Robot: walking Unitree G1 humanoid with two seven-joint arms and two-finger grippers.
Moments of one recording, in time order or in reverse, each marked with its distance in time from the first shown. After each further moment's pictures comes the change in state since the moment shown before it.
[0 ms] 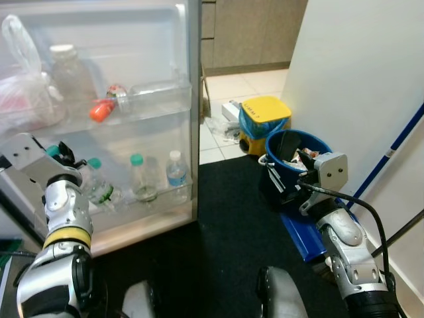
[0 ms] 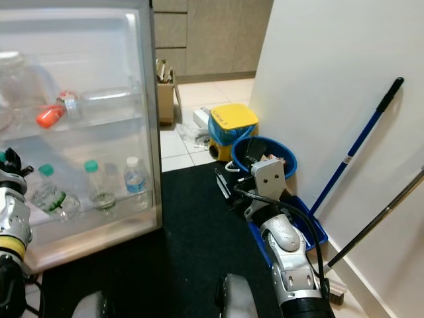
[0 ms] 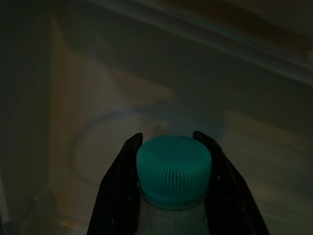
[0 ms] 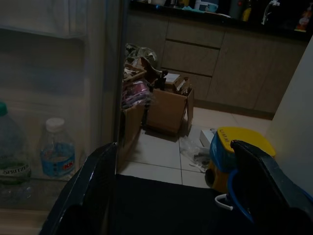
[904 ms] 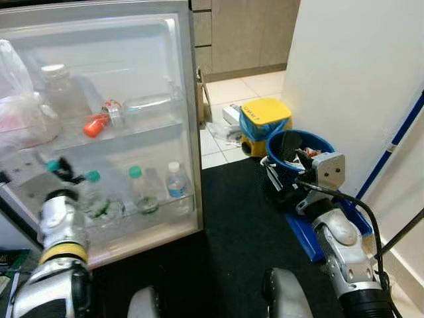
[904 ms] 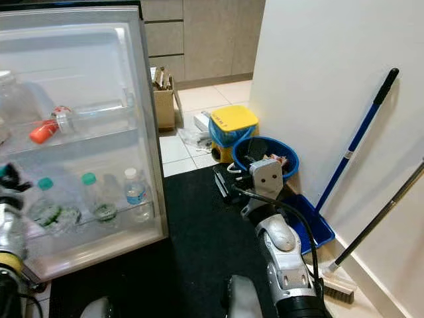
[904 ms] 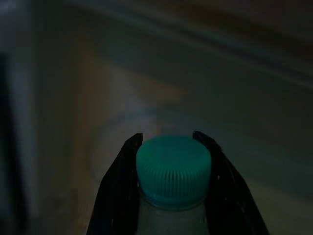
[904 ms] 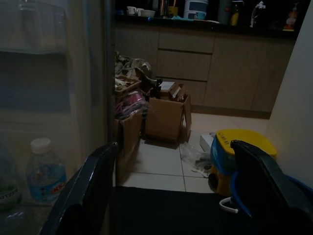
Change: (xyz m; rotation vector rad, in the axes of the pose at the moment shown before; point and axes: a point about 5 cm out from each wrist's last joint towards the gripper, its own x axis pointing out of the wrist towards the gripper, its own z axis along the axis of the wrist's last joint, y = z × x) left arm -0.005 0.052 0.003 -0.073 -0.005 0.140; right arm 0.004 0.004 -0.003 0.029 -0.021 -0.029
